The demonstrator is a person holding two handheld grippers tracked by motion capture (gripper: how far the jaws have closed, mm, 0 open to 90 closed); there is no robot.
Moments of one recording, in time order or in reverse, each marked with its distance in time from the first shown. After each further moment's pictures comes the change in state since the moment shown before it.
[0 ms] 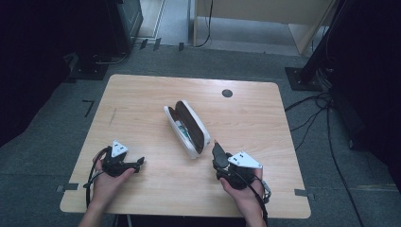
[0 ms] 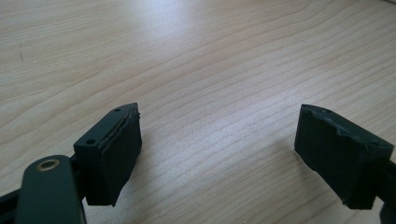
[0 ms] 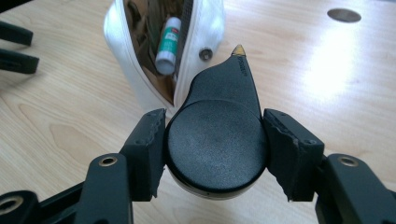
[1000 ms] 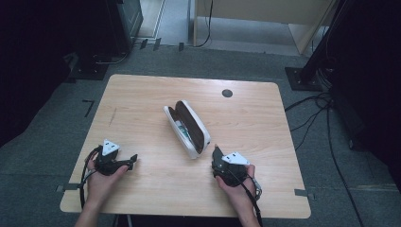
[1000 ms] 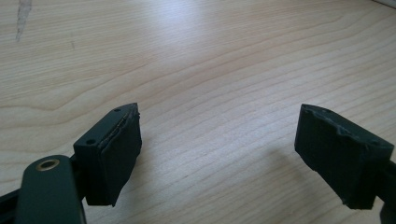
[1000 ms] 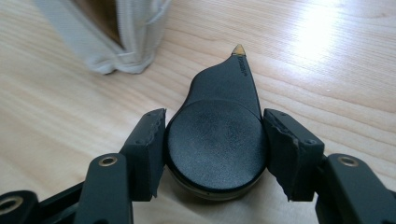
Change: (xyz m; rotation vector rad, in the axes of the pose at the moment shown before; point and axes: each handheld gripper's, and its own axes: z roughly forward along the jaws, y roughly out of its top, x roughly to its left) left arm 0.018 -0.005 -0.007 -0.033 0.033 -0.033; right arm -0.008 -0.034 0.049 0.117 -0.078 0.026
